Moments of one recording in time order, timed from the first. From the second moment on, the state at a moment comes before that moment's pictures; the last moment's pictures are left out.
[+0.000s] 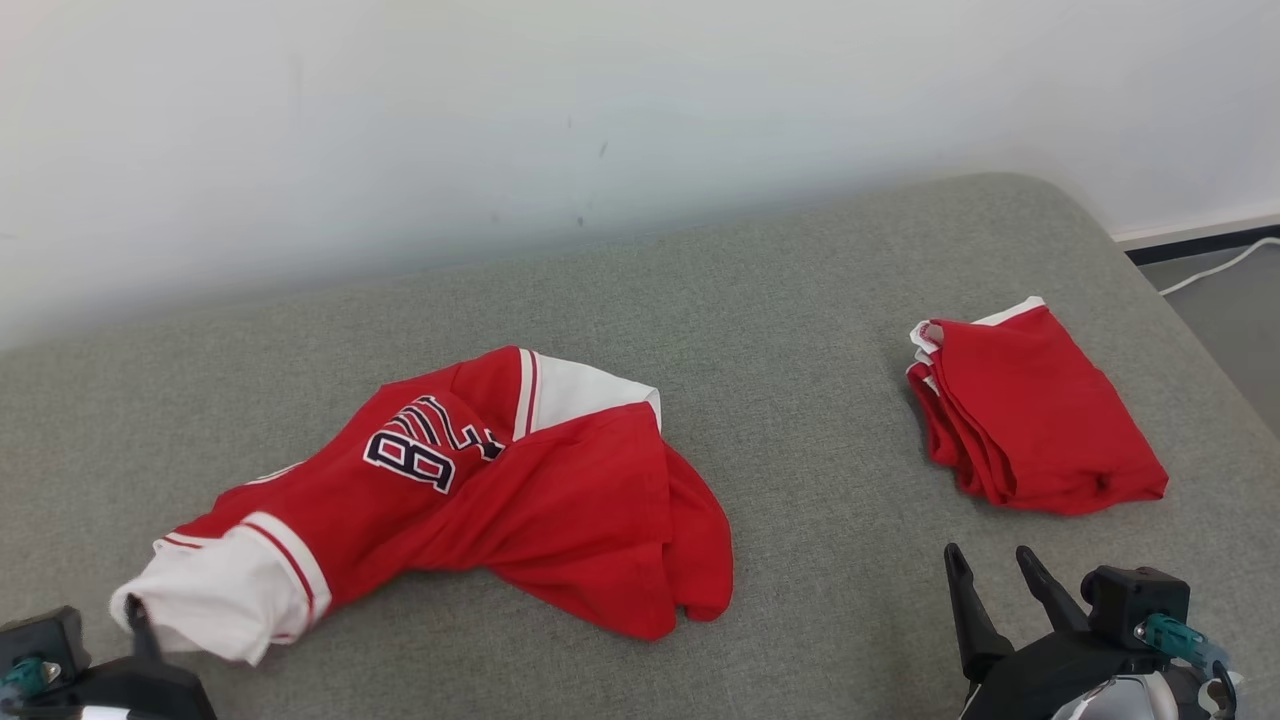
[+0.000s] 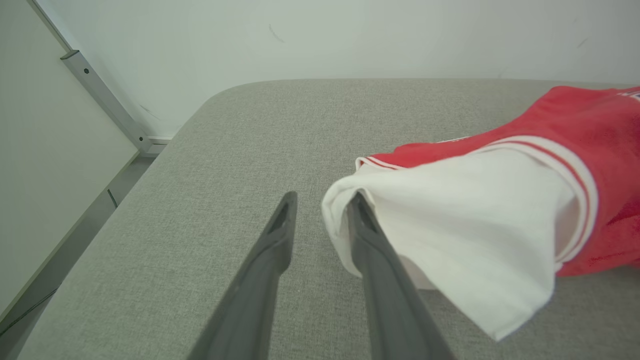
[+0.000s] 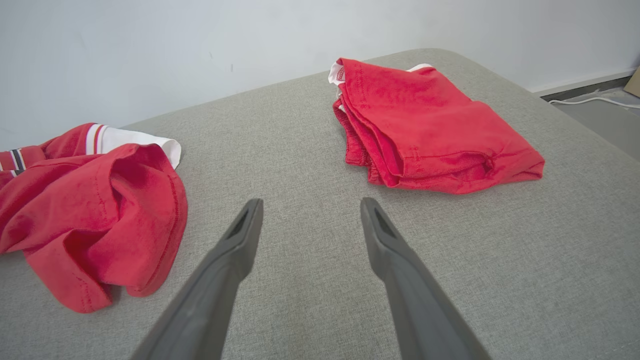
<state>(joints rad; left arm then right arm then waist) -0.11 0.13 0.16 0.34 0.01 0.12 0.11 0.05 -0.11 0.08 0.06 0.37 -0.11 0.10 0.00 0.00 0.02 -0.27</state>
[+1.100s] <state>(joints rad) -0.06 0.06 -0.09 0.08 -0.05 -0.06 -0.03 0.03 -0.13 0.04 0.04 0.37 -0.09 0.05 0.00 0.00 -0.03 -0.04</state>
